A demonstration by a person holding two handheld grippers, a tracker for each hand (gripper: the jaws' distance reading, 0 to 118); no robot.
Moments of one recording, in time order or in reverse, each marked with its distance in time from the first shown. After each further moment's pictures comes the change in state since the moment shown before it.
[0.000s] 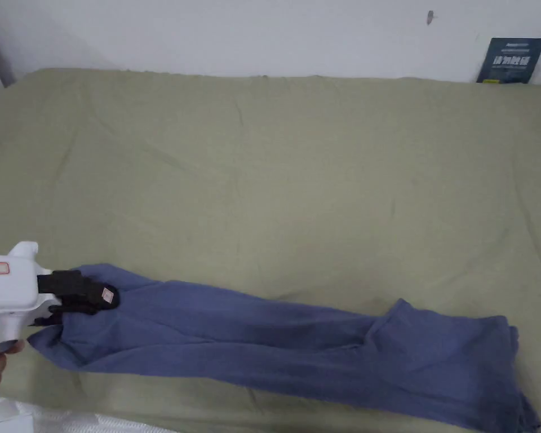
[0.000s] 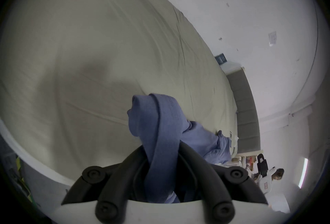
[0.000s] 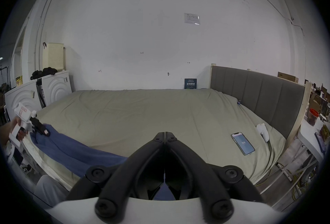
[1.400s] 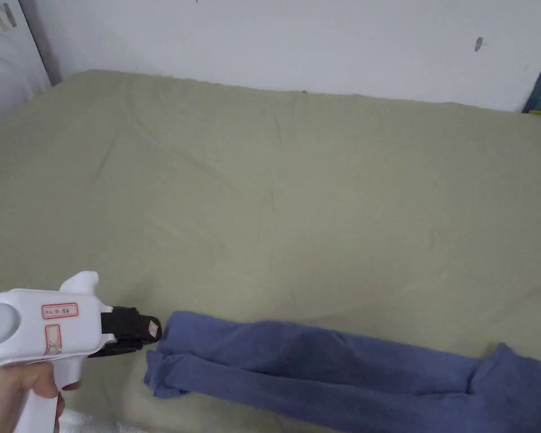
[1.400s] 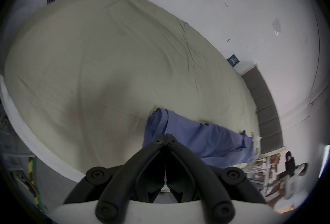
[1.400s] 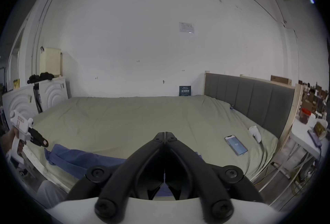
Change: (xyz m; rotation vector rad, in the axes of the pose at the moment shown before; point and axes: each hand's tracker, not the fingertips) left arm -0.015 -0.040 -0.032 0.014 0.013 -0.101; right arm -0.018 0.000 0.034 0.072 -0.099 0.016
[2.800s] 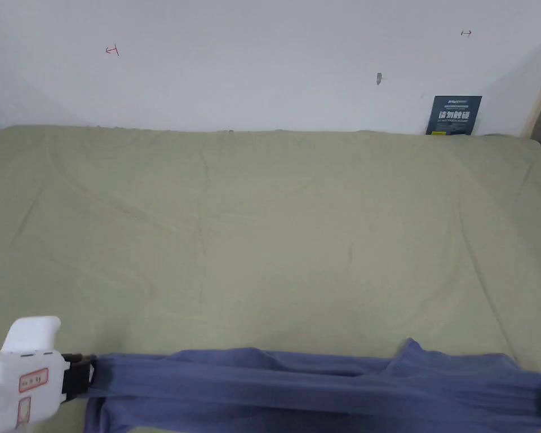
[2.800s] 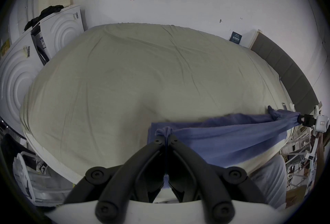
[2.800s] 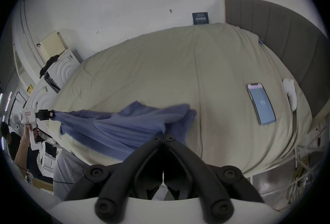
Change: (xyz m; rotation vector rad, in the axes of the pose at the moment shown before) left arm 0.086 -0.046 0.004 0.100 0.360 -0.424; right arm 0.164 -0.042 -0.136 -0.674 0.246 -0.205
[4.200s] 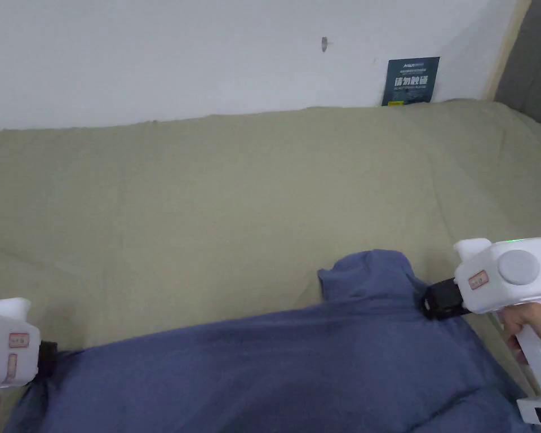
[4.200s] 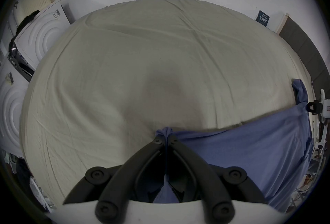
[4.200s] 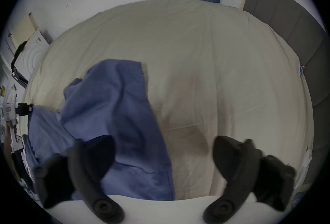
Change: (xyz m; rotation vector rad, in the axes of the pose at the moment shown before) left arm 0.039 0.179 -0.231 -0.186 0.142 -0.035; right arm -0.010 0.215 -0.282 -0.256 -0.247 0.108
